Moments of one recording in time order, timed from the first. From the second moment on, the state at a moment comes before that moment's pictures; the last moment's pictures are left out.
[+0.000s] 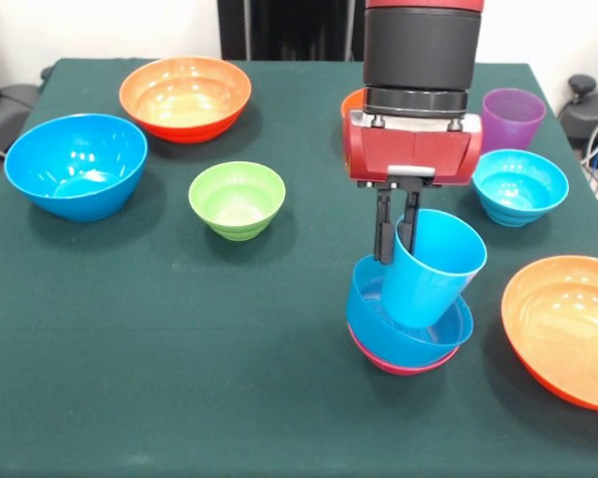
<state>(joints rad) -0.18 -0.51 0.08 1.39 -0.17 0.19 1.82</state>
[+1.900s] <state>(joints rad) -0.22 -0.48 0.12 1.39 -0.17 0.18 1.82</state>
